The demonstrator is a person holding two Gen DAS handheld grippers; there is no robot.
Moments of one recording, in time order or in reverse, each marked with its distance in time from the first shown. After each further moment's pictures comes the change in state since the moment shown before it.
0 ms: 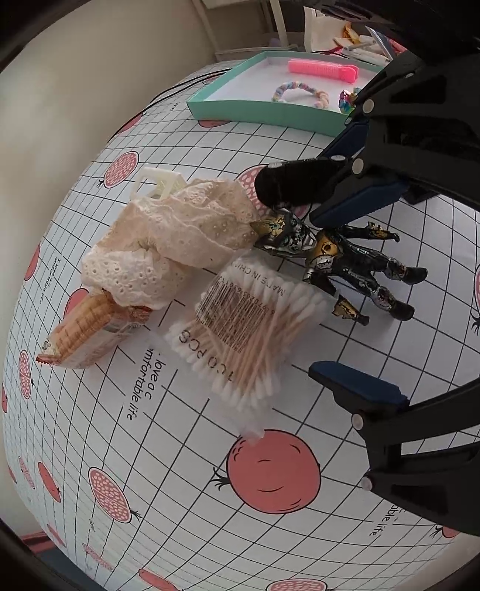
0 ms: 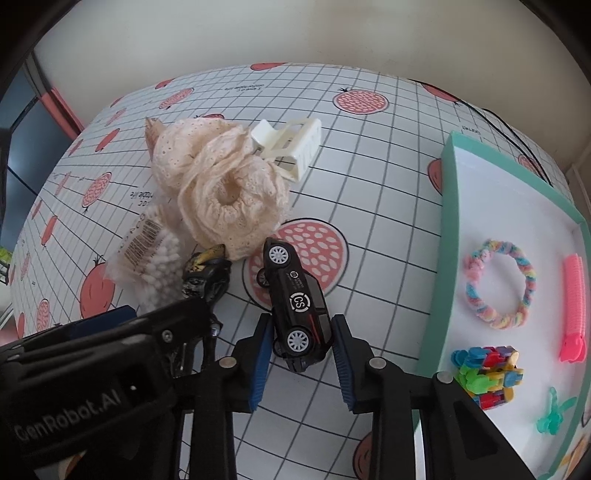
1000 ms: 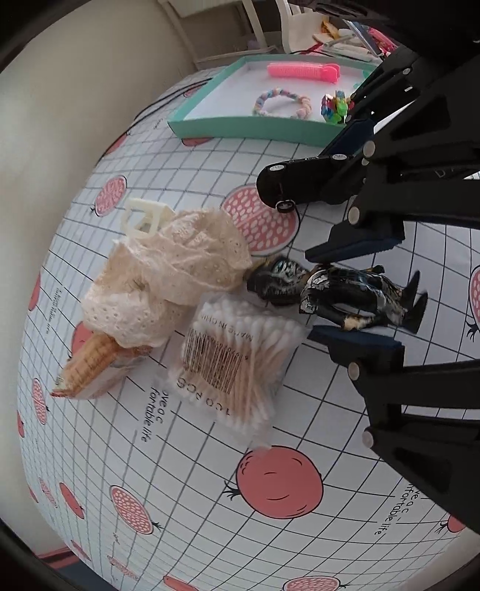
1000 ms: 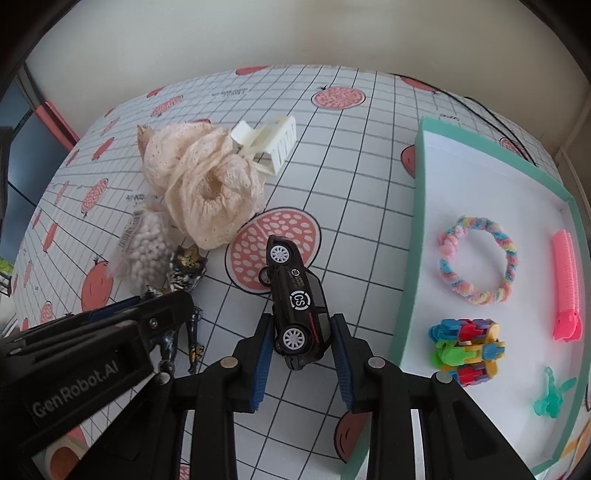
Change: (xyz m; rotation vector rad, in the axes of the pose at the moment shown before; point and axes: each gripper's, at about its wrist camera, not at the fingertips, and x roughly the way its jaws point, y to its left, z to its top) left arm -0.003 -0.024 -0.009 0.085 -0.027 -0.005; right arm -0.023 -0.020 -0.016 0.038 -0.021 0.018
